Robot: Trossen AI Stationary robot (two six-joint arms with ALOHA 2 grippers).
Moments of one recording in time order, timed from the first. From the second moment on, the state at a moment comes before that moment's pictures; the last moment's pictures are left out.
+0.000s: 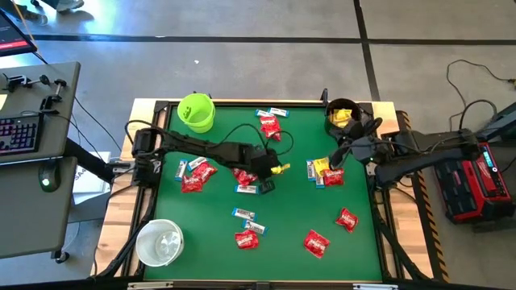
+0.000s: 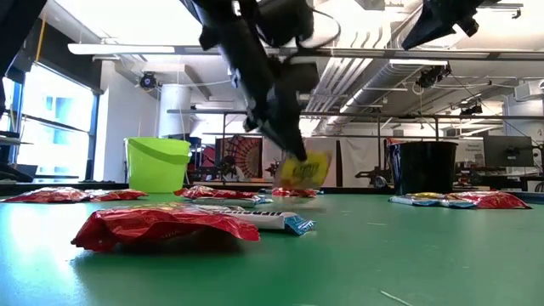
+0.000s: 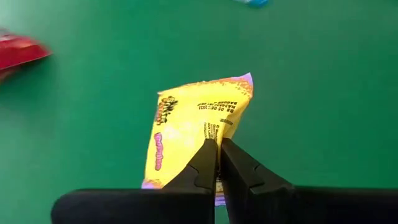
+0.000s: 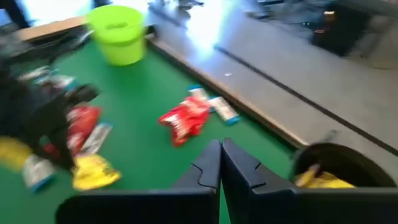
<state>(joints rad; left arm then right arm) 0.02 1.96 1.40 -0.43 -0.10 -0.26 0.17 0.87 0.97 -0.84 0.81 0.52</state>
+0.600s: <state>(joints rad) 0.11 1.86 1.40 -0.09 0.51 -0.48 0.27 1.05 0.97 -0.51 0.29 0.38</state>
